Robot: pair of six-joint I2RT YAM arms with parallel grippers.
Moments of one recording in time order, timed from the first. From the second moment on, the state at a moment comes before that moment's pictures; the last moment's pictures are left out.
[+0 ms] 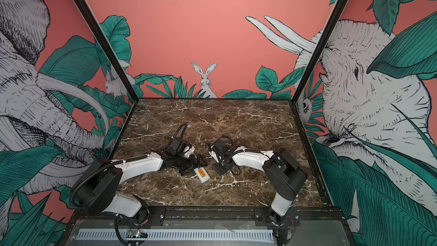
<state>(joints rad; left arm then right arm) -0.63 1.47 0.66 -0.24 0.53 -0.86 0.84 1.69 0.95 -0.53 -0.07 0.12</state>
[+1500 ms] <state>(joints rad) -0.40 1.16 0.85 -0.81 0.37 -0.35 0.91 1.78 1.08 -0.60 0.06 0.15</state>
